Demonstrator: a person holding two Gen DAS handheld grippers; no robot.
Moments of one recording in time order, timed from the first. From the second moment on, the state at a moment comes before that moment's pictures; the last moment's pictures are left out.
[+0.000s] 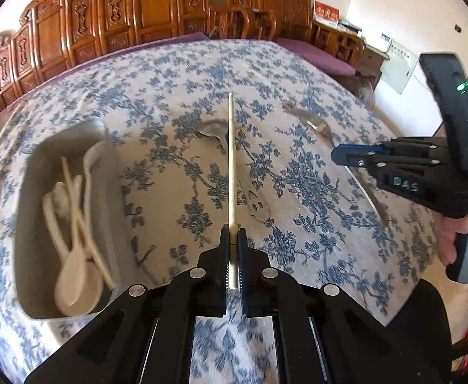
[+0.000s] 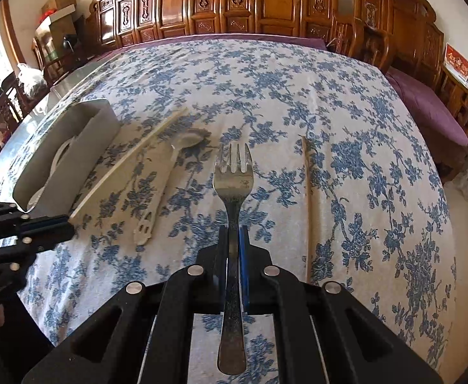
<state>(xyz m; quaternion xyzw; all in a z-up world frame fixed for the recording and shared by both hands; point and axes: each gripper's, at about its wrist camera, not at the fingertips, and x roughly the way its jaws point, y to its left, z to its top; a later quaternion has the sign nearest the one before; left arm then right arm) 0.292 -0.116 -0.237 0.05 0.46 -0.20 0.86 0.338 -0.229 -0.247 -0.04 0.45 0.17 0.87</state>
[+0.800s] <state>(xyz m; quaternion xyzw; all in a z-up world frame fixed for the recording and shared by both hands) 0.282 0.000 -0.178 0.03 0.43 -0.13 0.89 0.311 -0.161 -0.203 -0.07 0.44 0.21 0.87</state>
